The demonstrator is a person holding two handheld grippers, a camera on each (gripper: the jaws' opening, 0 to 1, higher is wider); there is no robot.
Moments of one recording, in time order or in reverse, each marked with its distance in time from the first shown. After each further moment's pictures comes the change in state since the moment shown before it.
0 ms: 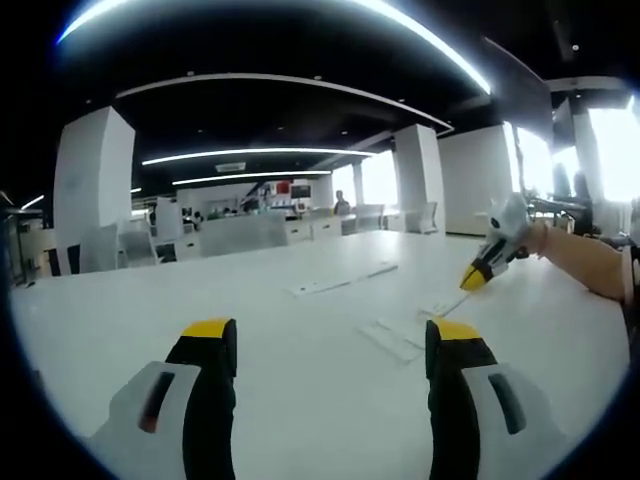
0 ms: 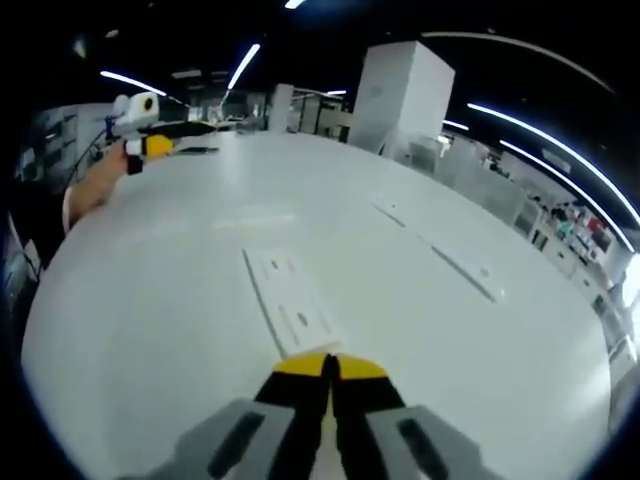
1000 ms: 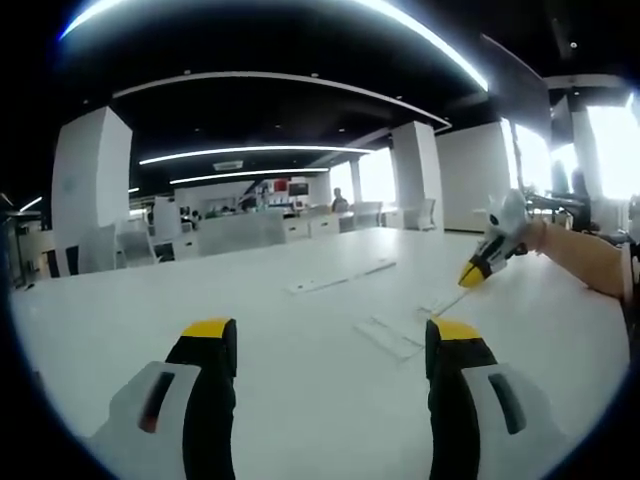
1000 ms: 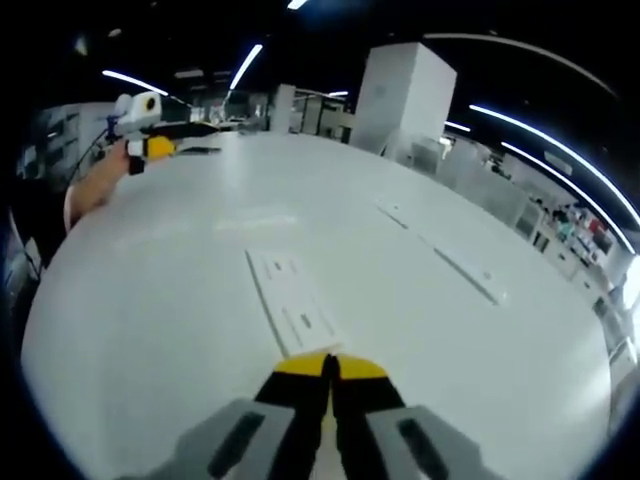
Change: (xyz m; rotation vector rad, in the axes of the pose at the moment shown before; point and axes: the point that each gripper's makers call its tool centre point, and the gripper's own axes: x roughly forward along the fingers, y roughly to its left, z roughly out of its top) left arm 0.001 -0.003 -0.003 0.007 0.012 -0.009; right arm 0.000 0.005 0.000 -0.004 -0.005 0.006
